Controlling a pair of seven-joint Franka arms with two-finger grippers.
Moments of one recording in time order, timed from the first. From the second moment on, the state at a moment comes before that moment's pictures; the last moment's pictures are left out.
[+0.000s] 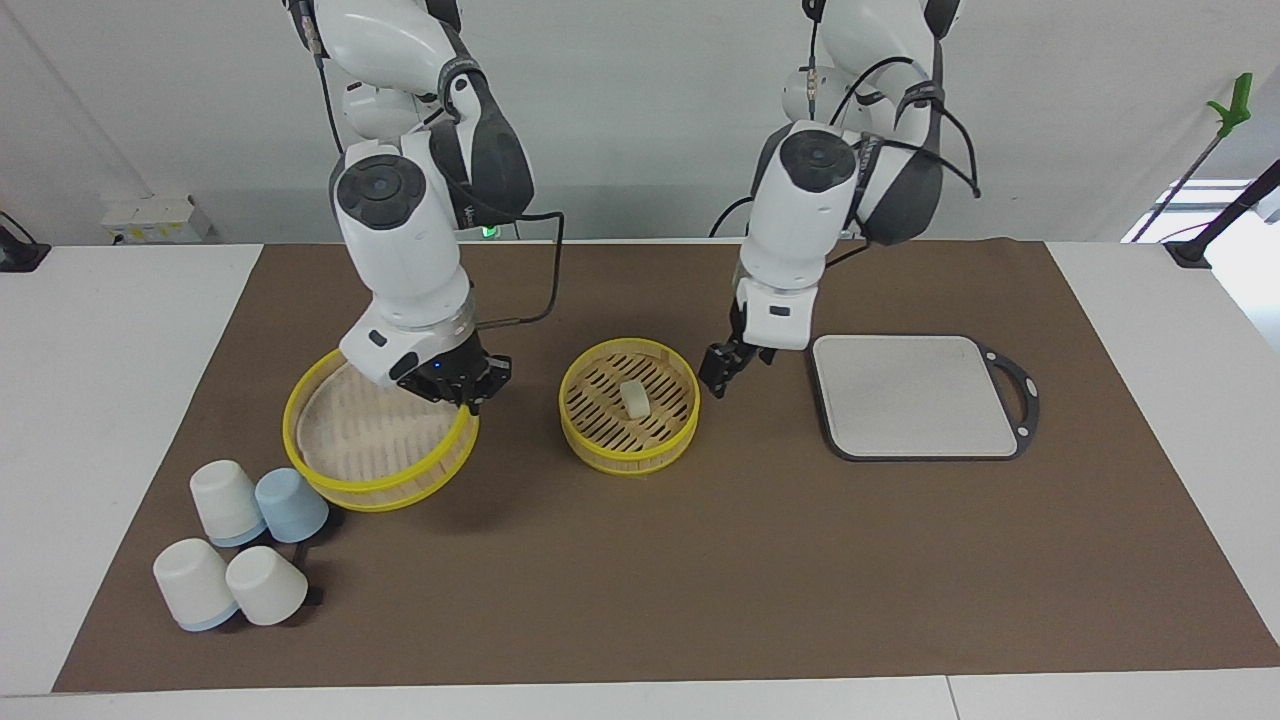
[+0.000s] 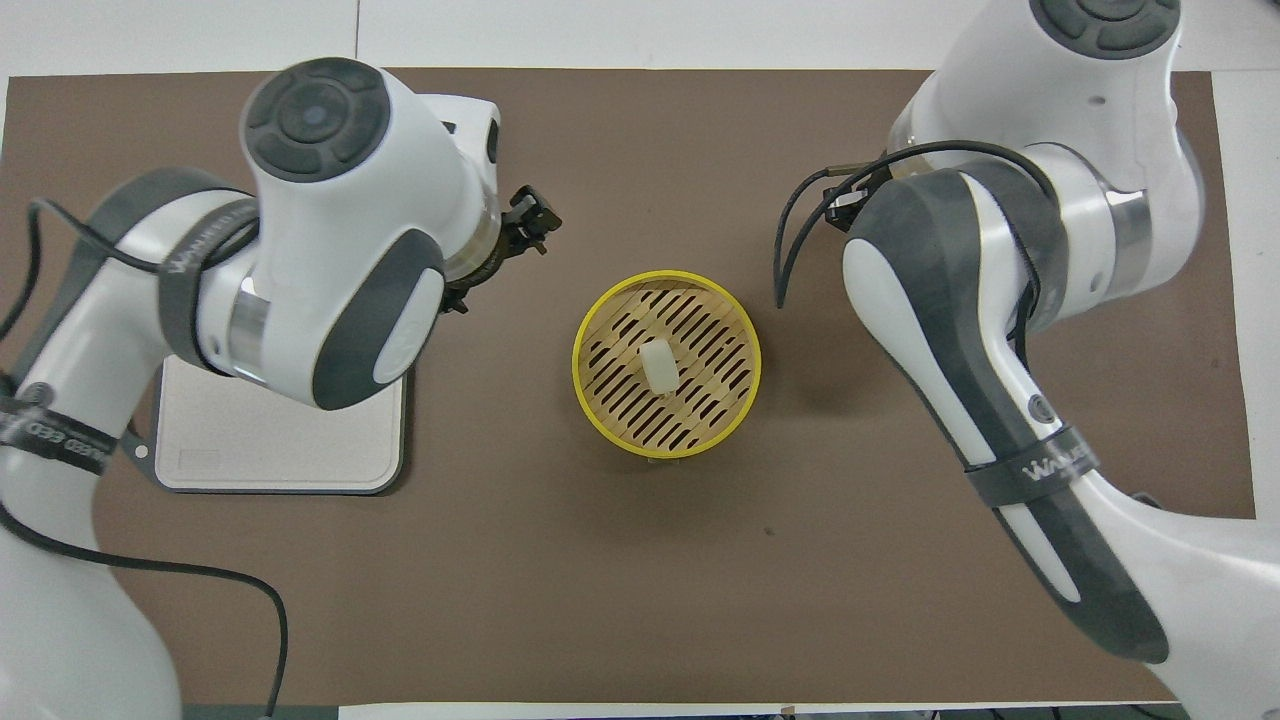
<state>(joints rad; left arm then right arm) -0.43 0.27 -0.01 -1.52 -0.04 1.84 -0.98 0.32 0.39 -0.02 -1.36 0.00 1.76 0.30</state>
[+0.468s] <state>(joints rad) -0.08 0.14 0.00 -1.52 -0.04 1.64 -0.46 0.59 0.43 -0.01 -1.35 0.01 1.81 0.70</state>
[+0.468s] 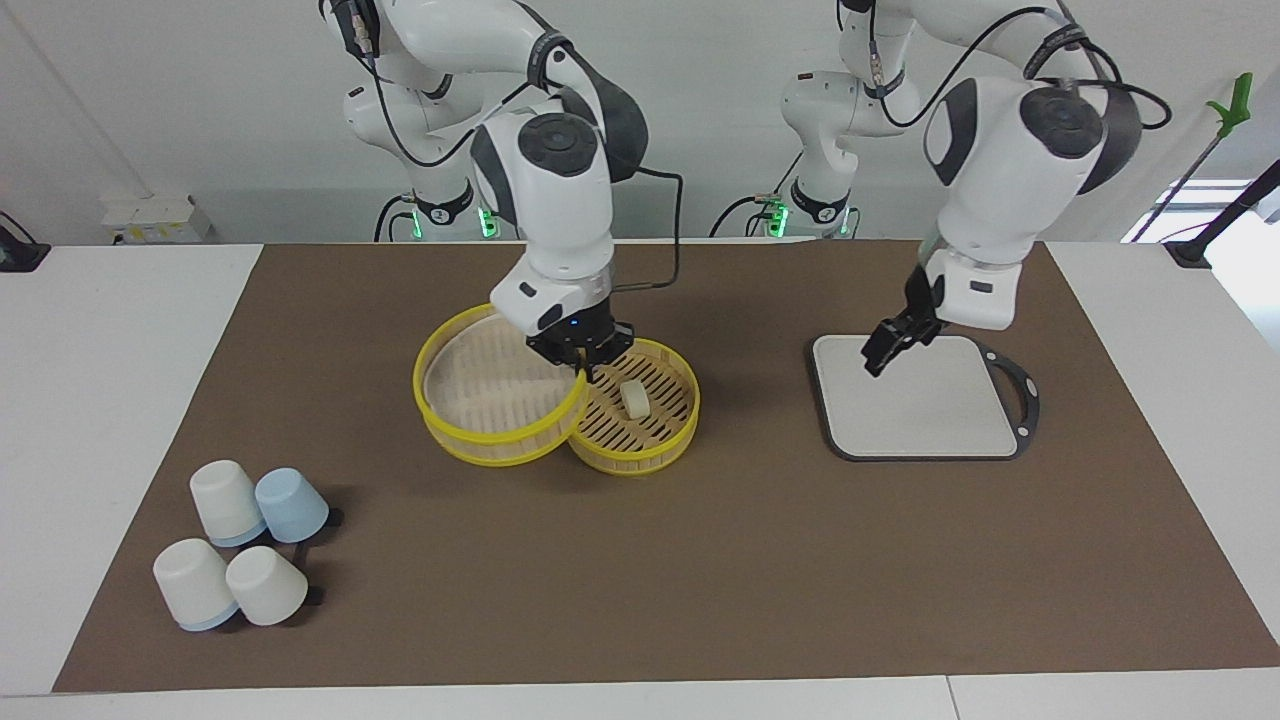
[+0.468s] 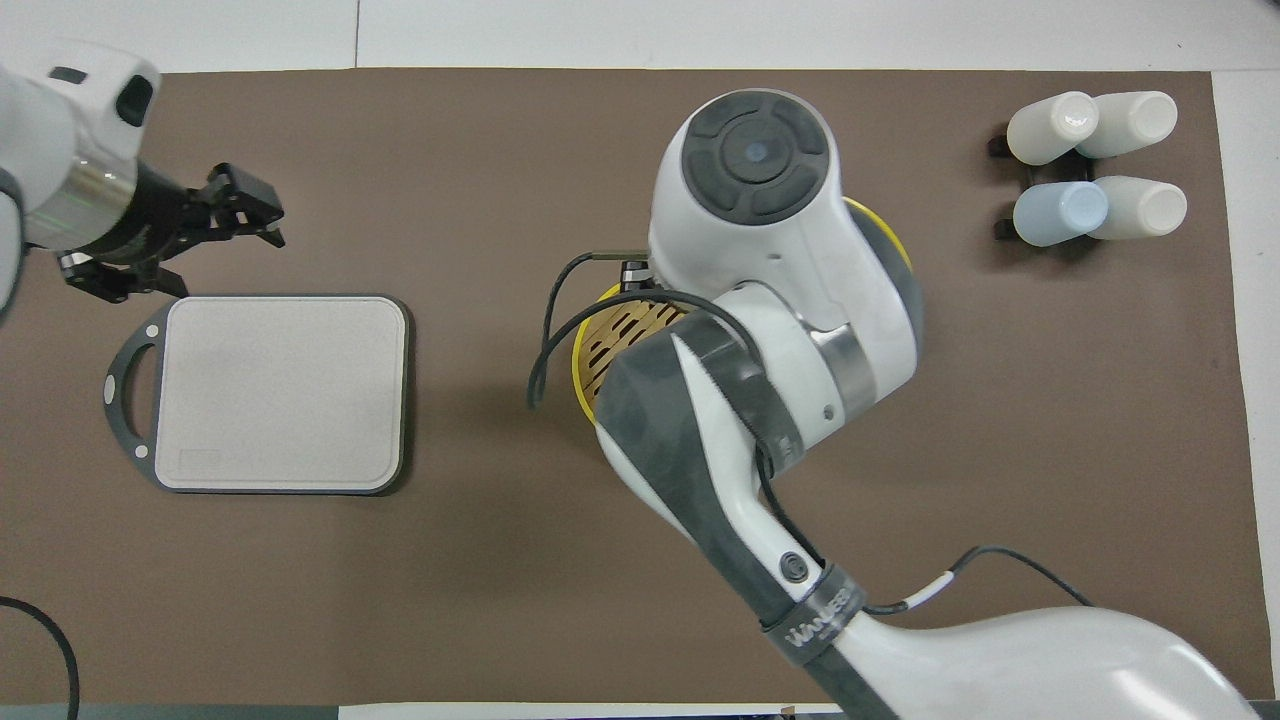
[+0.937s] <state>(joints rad) 0.05 0.09 0.00 -1.55 -0.04 1.57 -0.23 0.70 0.64 -0.01 -1.16 0.01 1.82 0.85</state>
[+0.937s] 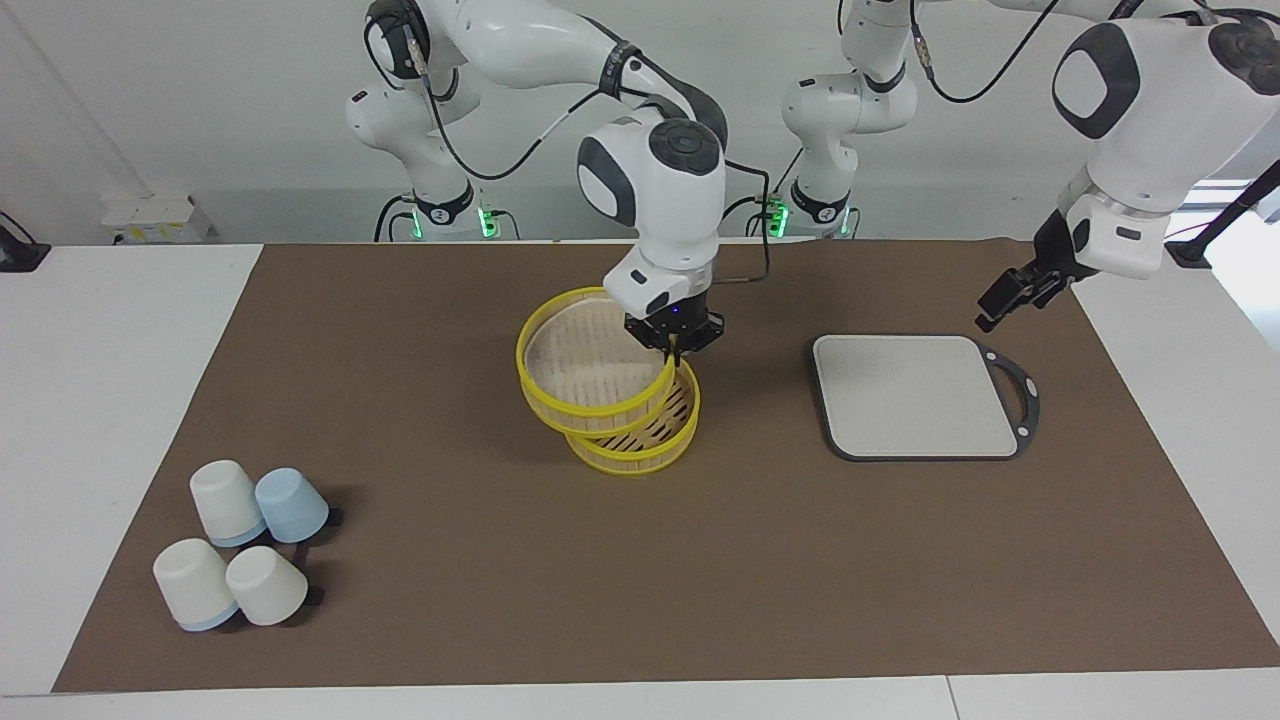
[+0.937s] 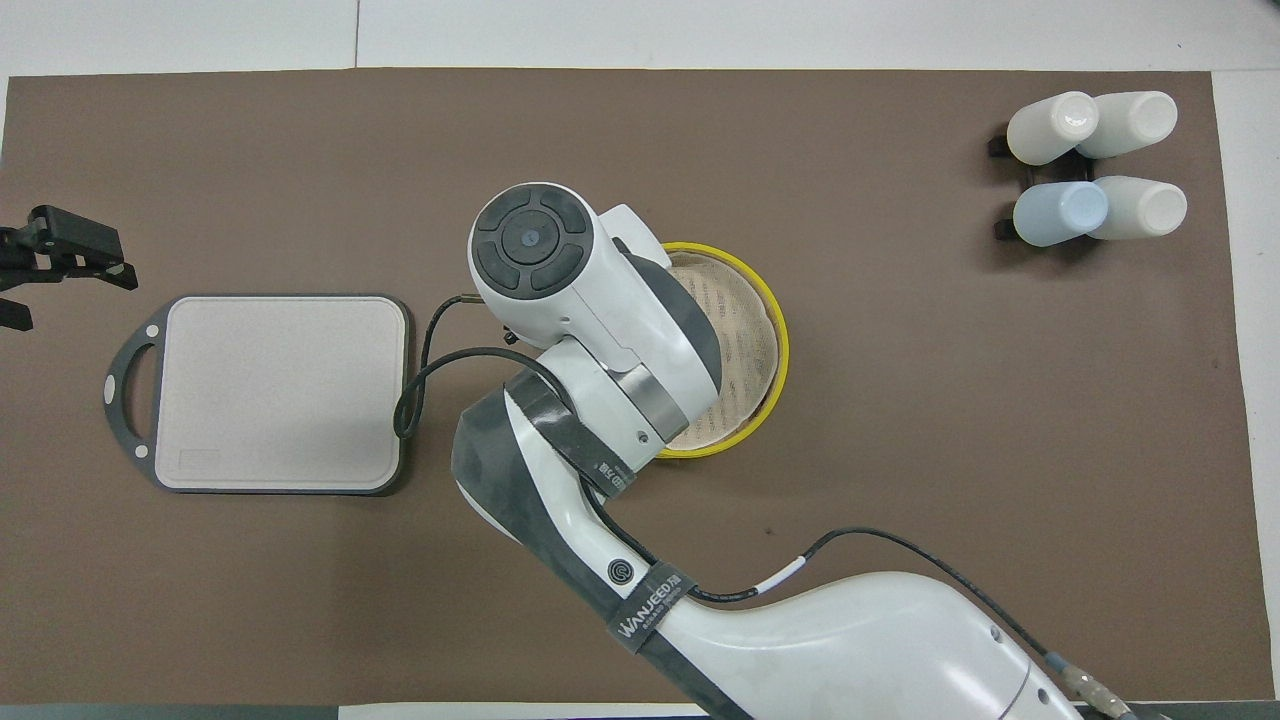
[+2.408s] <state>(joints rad) 0.07 -0.02 -0.03 -1.68 -0.04 1.60 -0.12 0.69 0.67 -0.02 -1.18 0.01 1.87 0.85</state>
